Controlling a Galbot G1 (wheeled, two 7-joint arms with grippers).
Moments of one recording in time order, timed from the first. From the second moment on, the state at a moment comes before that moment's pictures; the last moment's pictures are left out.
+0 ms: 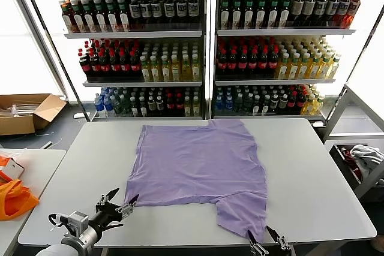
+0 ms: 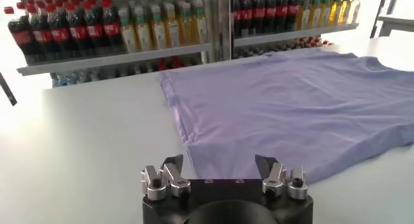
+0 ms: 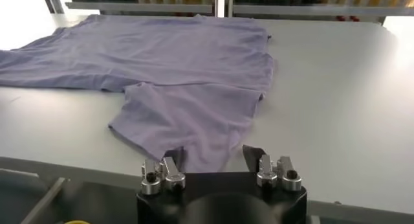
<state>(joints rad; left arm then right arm) 1.54 -1.02 -0.57 -2.03 -0.43 0.42 0.11 -1.85 1.25 0.48 2.23 0.25 -0.44 0.01</state>
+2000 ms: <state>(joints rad) 1.65 -1.12 -0.61 -2.13 -0.34 0.40 0.13 -2.02 1.19 0.61 2.42 0.32 -0.31 -0.13</state>
